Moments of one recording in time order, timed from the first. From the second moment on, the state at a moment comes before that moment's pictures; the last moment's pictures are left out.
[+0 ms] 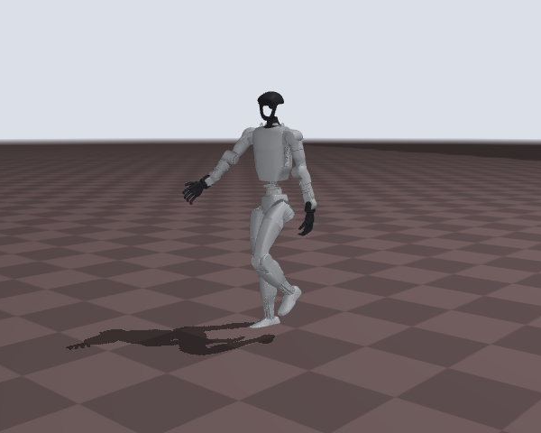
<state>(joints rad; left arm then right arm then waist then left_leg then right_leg) 0.09 0.19 -0.18 1.67 -0.30 -0.21 -0.31 -0.85 -0.24 0.06 1.54 0.49 -0.17 -0.16 0.29 -0.15 0.09 -0.67 0.20 0.28 1.59 -0.34 0.02 0.15 -0.19 -0.02 -0.09 -0.08 0.13</state>
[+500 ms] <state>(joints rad) -0.29 0.17 -0.13 1.64 -0.39 -0.28 -0.13 -0.56 -0.15 0.09 1.54 0.36 -0.24 -0.11 0.15 -0.02 0.13 0.26 0.02 0.36 0.03 -0.28 -0.01 0.08 -0.09 -0.04 0.31 -0.17 0.06</state>
